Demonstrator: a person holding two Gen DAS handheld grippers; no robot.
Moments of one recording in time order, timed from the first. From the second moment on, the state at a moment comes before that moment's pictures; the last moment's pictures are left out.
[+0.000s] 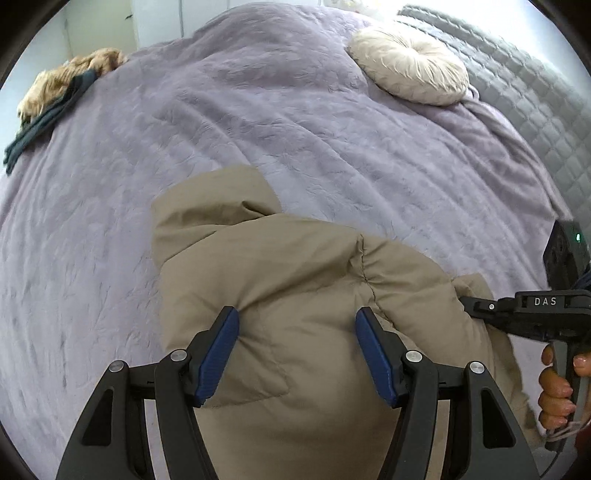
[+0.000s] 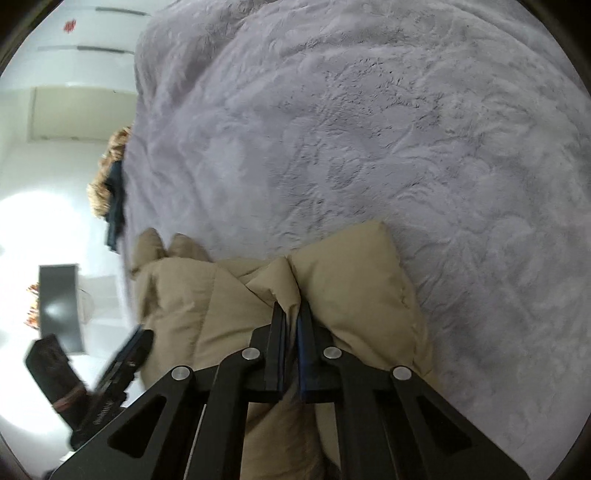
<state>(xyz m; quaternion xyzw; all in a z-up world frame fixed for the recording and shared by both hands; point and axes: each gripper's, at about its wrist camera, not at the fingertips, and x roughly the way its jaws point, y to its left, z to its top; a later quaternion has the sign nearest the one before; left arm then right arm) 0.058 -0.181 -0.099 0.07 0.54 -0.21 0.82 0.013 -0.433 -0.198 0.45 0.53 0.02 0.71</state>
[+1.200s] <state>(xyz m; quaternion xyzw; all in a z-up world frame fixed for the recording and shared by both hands) 0.030 -0.089 -0.068 -0.05 0.58 -0.23 0.78 -0.074 -0.443 -0.132 0.38 0.54 0.03 0.75</state>
